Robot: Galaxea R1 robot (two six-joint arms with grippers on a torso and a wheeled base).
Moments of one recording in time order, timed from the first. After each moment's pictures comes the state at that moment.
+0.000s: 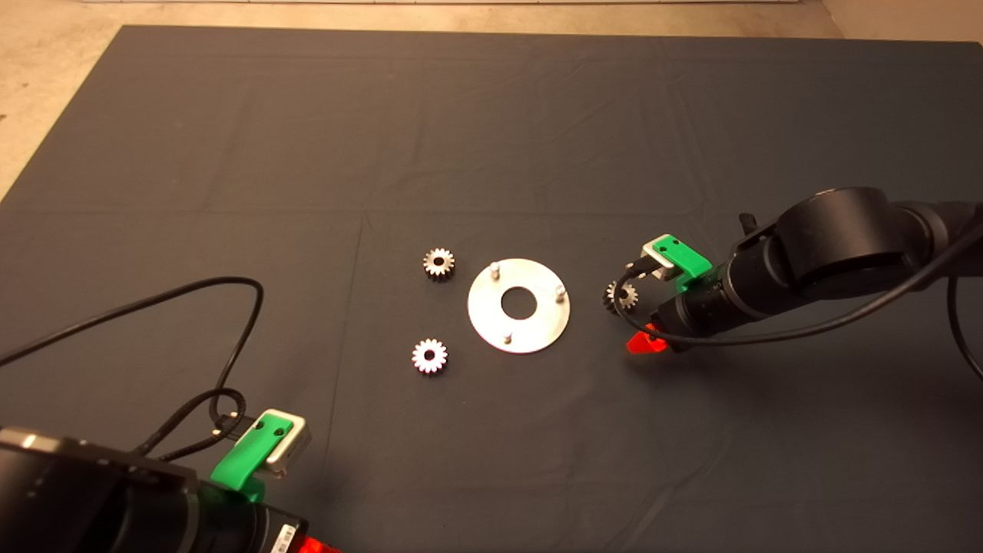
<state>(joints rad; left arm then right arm) -0.08 2.07 -0.28 0.58 1.53 -1.50 0.26 2.35 -0.85 -0.52 -1.41 1.08</state>
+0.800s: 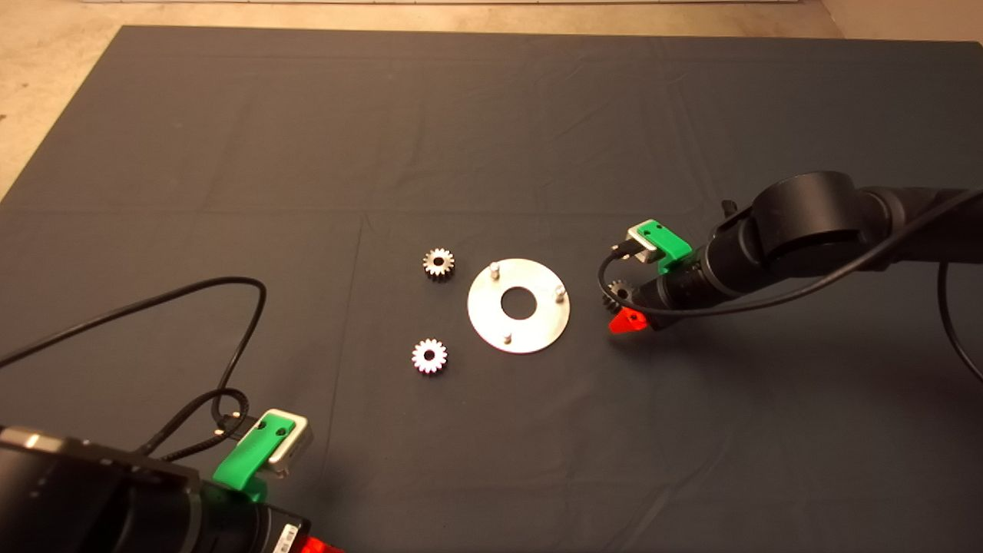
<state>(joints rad) -0.08 2.08 -0.28 0.58 1.53 -1.50 0.26 2.40 -0.94 -0.52 -1.33 1.05</state>
